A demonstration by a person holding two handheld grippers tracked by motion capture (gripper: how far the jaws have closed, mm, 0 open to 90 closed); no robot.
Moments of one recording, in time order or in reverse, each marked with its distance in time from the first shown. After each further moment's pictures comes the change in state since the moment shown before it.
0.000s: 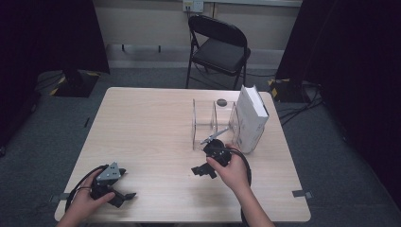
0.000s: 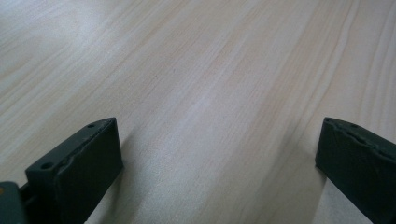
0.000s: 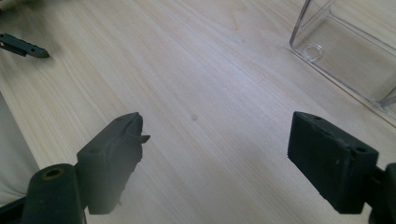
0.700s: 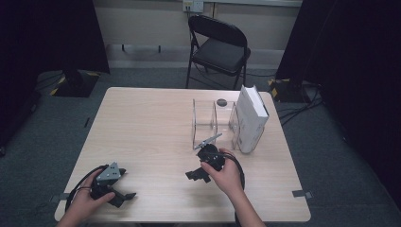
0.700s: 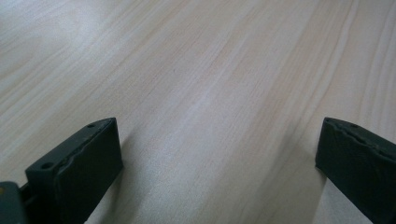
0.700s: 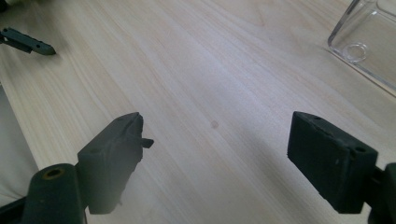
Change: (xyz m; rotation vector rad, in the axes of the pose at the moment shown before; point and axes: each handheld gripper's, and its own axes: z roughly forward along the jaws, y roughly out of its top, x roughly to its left) left arm 0.000 0.000 0.000 0.000 0.000 0.000; right arm 0.011 -0.003 0.021 -0.004 0.035 -0.008
